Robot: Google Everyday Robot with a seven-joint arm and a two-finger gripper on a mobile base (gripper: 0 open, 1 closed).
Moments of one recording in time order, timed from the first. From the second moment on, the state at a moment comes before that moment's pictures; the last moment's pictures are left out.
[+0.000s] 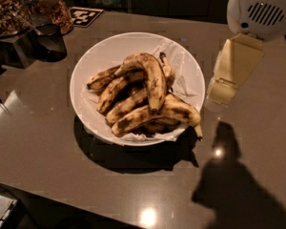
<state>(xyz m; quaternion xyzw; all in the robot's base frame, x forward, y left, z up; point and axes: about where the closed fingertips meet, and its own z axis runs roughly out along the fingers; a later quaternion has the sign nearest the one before) 0.431 -0.147 1.020 -0.52 0.84 -0.07 0.13</state>
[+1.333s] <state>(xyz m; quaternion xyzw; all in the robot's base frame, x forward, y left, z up) 0.454 -0.108 1.023 -0.53 0.82 -0.14 0.16</state>
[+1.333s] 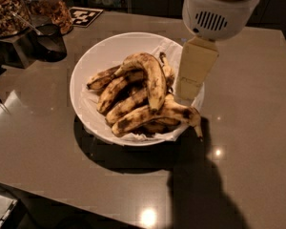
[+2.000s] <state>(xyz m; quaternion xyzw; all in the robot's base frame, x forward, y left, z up) 0.444 -0.103 1.041 -0.52 0.82 -0.15 0.18</state>
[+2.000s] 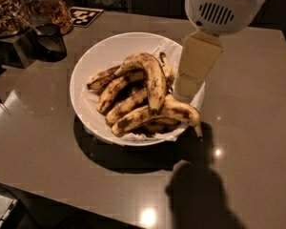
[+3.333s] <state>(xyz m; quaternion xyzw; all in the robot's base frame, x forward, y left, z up) 0.457 -0.073 1.041 -0.51 0.83 -0.15 0.17</state>
